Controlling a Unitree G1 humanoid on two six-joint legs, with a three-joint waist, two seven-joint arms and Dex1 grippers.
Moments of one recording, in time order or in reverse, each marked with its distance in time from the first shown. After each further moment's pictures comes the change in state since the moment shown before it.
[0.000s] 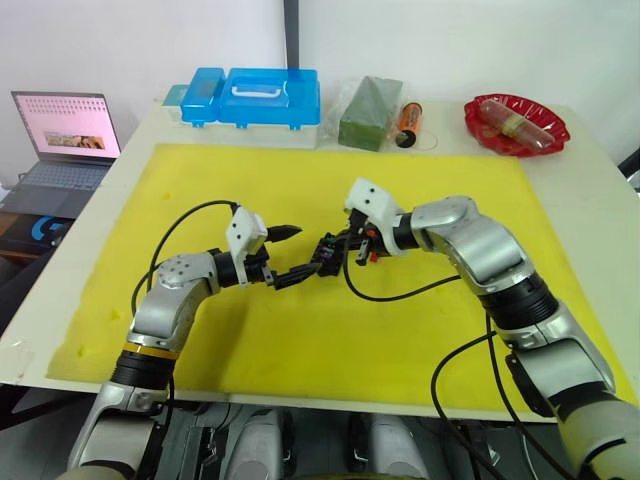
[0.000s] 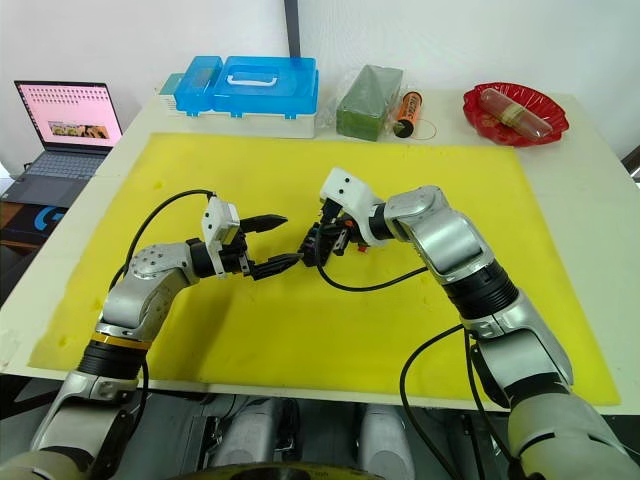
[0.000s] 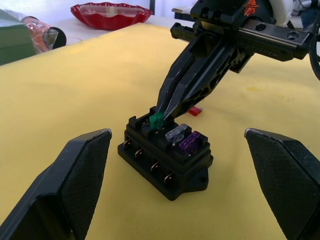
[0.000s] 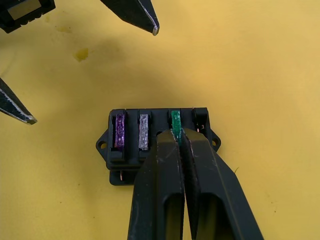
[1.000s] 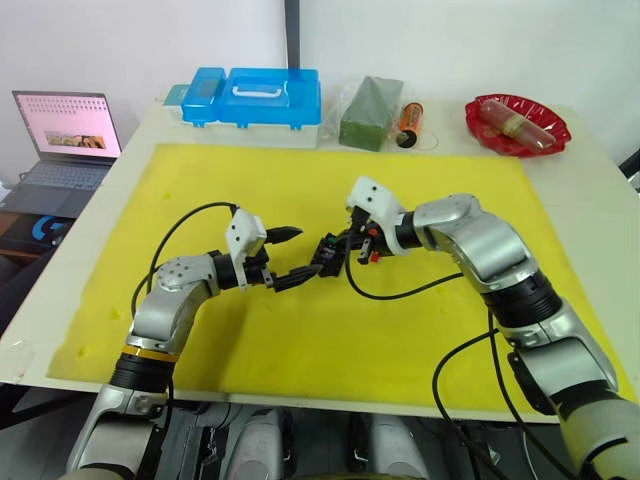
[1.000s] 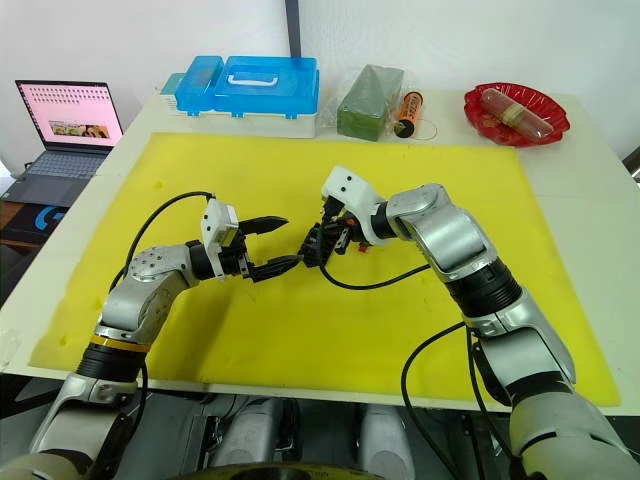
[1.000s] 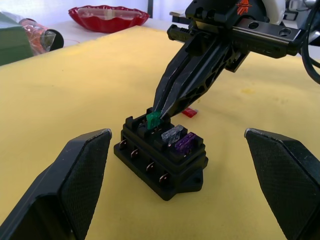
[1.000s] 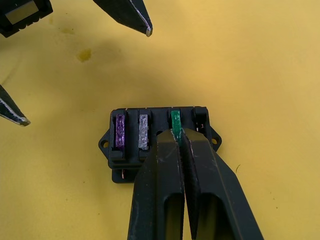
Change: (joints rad) left arm 0.016 0.001 0.000 -0.012 -0.013 -0.002 -0.004; right arm -0.010 -0.010 -0.005 -0.009 0.022 0.042 0.014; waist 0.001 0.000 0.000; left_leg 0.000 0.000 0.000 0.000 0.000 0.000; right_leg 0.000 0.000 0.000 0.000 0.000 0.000
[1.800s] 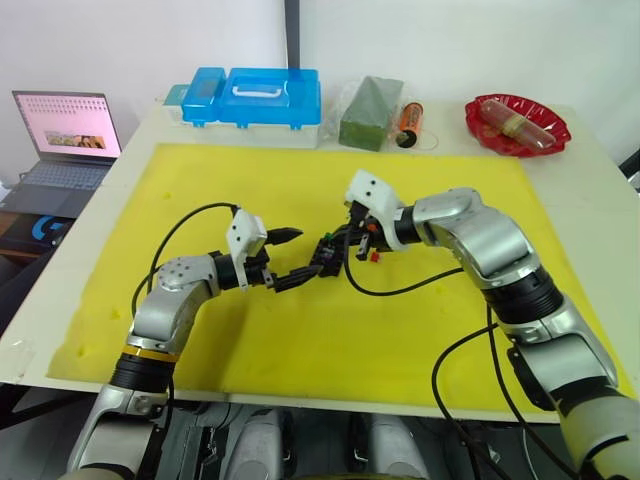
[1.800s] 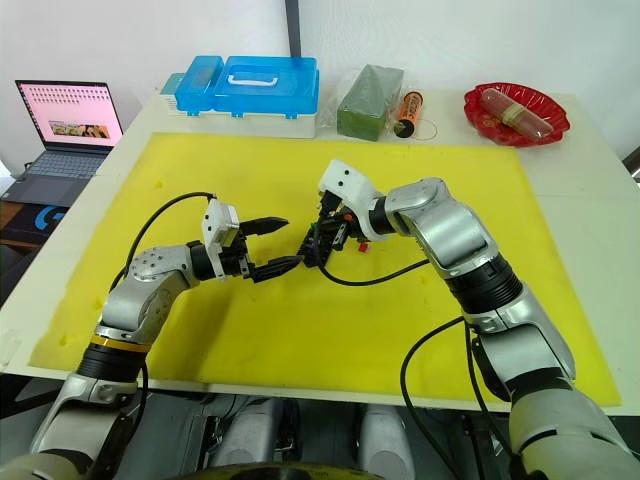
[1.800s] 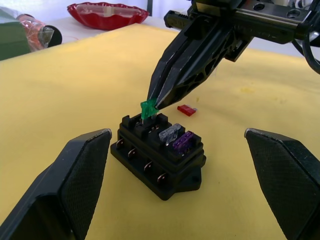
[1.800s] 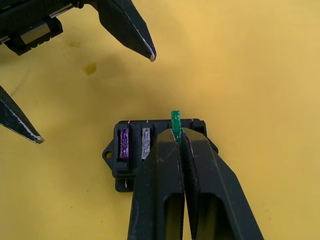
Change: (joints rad) left arm 0.000 -0.002 0.000 -0.002 -0.005 0.017 0.000; right arm -0.024 0.000 -0.001 -0.009 0.009 -0.006 0.003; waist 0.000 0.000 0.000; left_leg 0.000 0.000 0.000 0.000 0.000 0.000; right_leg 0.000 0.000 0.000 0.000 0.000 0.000
